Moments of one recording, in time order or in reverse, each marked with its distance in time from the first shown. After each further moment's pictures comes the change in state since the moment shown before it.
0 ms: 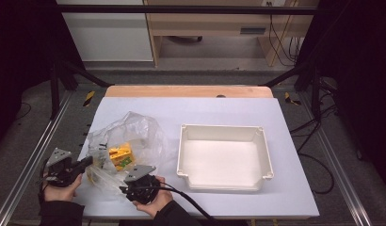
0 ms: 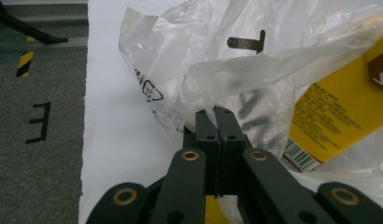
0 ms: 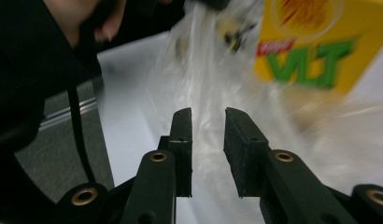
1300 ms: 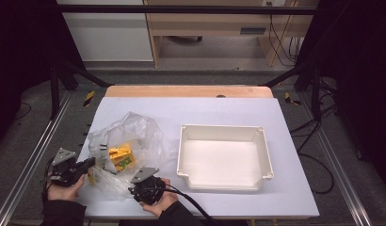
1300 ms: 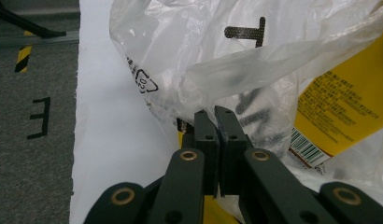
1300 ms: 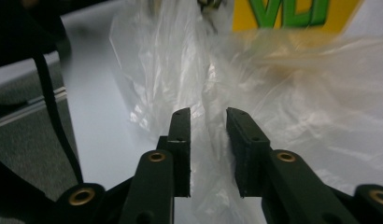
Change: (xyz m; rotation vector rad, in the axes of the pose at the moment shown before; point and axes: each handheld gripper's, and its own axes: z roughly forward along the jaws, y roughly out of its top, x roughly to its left) left arm -0.001 -0.003 0.009 0.039 0.003 0.023; right arm -0.011 -0.023 0.009 0.072 -0.048 0.015
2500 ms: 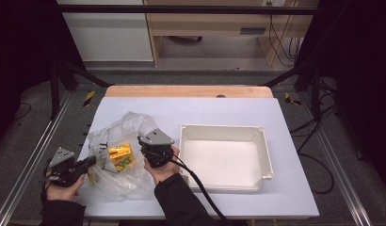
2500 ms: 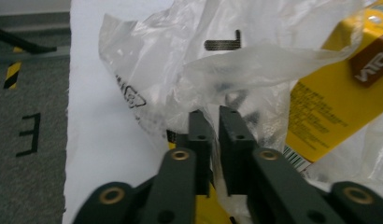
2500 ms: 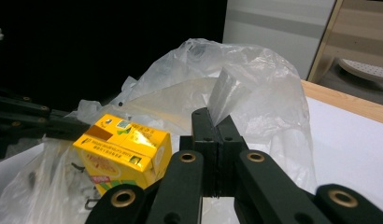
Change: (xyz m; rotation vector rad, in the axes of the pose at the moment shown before) left arm -0.002 0.002 -0.005 -0.059 -0.045 0.026; right arm -0.048 0.074 -0.046 -0.326 -0.333 0.090
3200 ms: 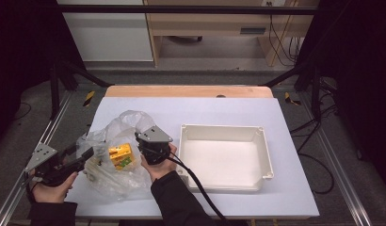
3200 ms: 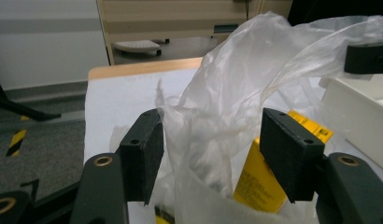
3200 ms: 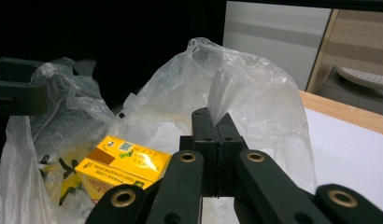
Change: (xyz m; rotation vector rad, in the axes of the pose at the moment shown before) left arm -0.015 0.037 -0.045 -0.251 -0.023 0.053; right arm 0.002 0.007 0.006 -0.044 -0.003 0.016
